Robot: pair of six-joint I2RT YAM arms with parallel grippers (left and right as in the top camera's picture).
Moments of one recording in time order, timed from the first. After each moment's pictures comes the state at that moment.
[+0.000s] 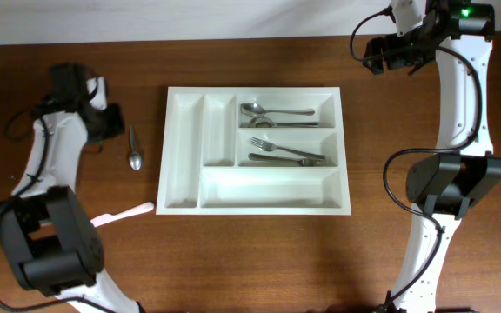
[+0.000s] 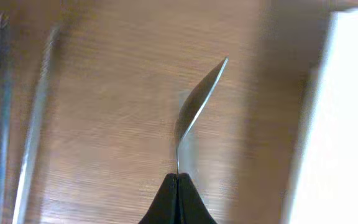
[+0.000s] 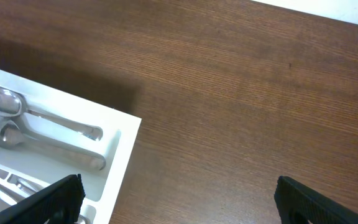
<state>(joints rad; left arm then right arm) 0.18 1.92 1.51 -0.72 0.08 -0.01 -0.13 2.39 2.62 -1.35 -0.26 -0.34</state>
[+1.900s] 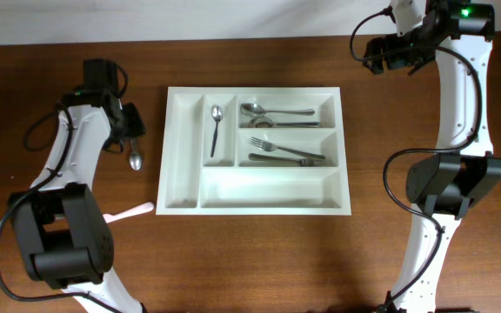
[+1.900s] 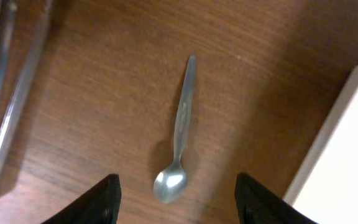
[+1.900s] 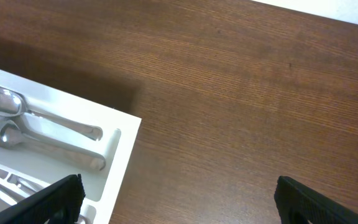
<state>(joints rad) 0.09 1.94 1.52 -0.81 -0.11 -0.29 -0.13 2.39 2.62 -1.35 -0.26 -0.34</state>
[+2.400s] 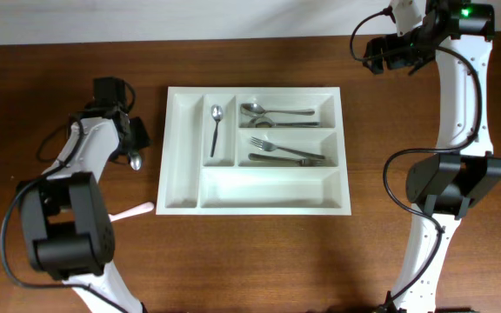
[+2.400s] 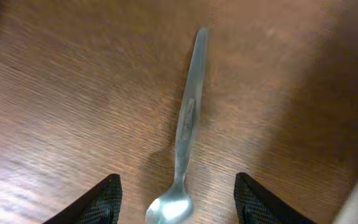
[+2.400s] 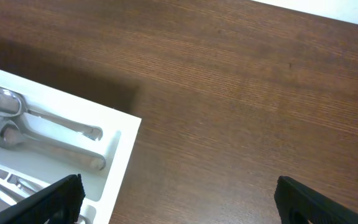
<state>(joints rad) 0.09 2.00 1.38 -0.64 -0.11 -0.29 -0.13 2.39 2.62 -1.35 -0.26 -0.34</state>
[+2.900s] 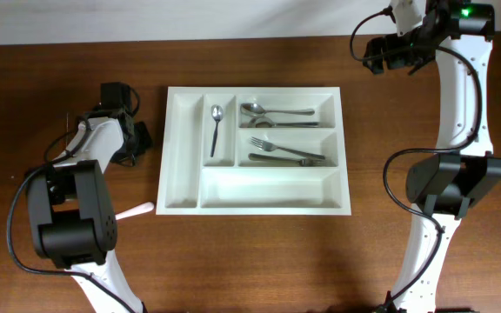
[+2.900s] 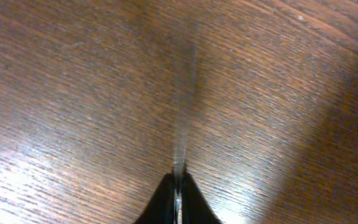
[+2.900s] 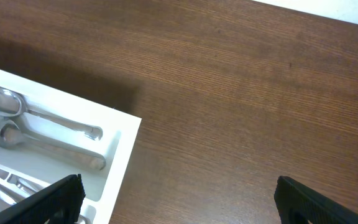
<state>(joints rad) 0.08 2.07 1.38 -0.61 -0.11 -0.30 -0.13 2.39 2.62 -1.35 -0.26 -0.34</state>
